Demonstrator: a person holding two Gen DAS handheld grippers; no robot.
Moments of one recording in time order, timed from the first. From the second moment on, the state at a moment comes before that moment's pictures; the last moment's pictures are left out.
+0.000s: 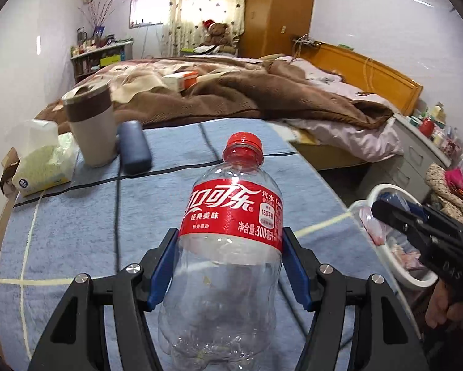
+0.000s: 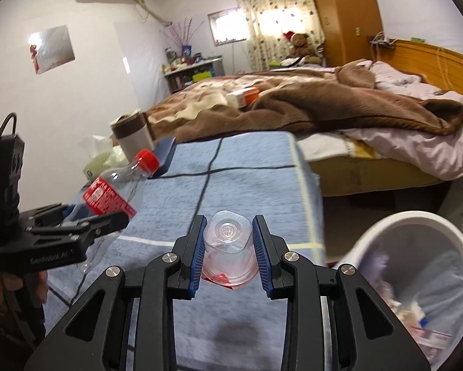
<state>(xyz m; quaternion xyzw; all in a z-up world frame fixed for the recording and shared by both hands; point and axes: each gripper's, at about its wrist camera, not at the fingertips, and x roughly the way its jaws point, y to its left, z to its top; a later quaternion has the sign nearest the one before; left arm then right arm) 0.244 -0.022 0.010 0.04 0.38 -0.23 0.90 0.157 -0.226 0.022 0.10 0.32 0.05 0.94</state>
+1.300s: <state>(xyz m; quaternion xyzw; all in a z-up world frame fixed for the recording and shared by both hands) 0.145 -0.243 0.002 0.08 0.37 -0.40 0.84 0.075 -0.379 0.011 0.12 0.33 -0.12 0.93</state>
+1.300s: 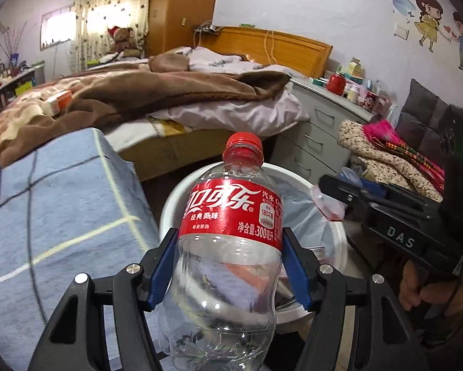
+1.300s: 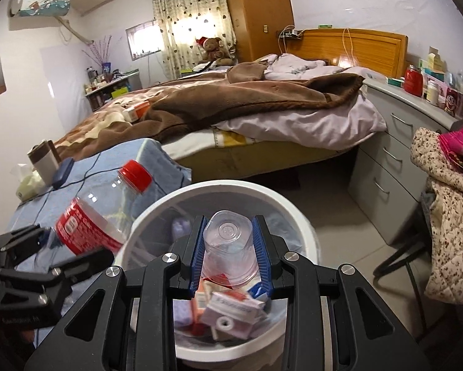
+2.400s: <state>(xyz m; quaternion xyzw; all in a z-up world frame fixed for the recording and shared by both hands) 0.125 -0.214 0.011 0.06 0.35 -0.35 0.87 0.048 -0.363 0.020 0.11 0.30 -0.14 0.94</state>
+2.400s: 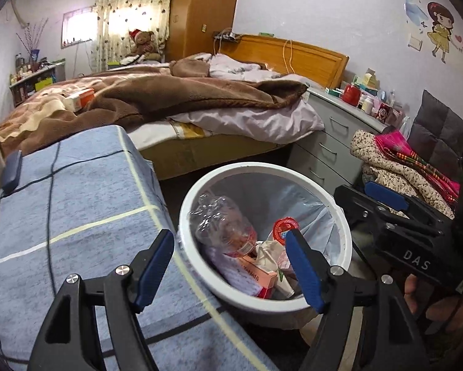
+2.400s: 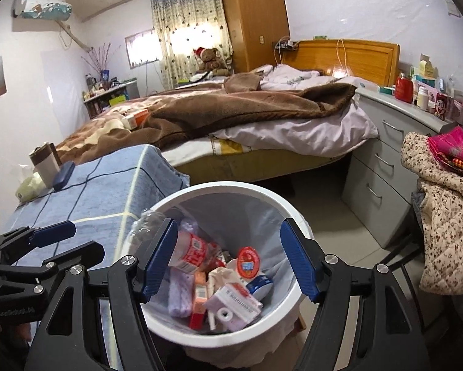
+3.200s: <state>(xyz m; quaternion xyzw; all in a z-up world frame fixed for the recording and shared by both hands) 0.058 -0.118 0.017 0.04 0.28 -0.19 0.94 0.009 -0.282 0.022 0.06 0.25 -0.09 0.96</state>
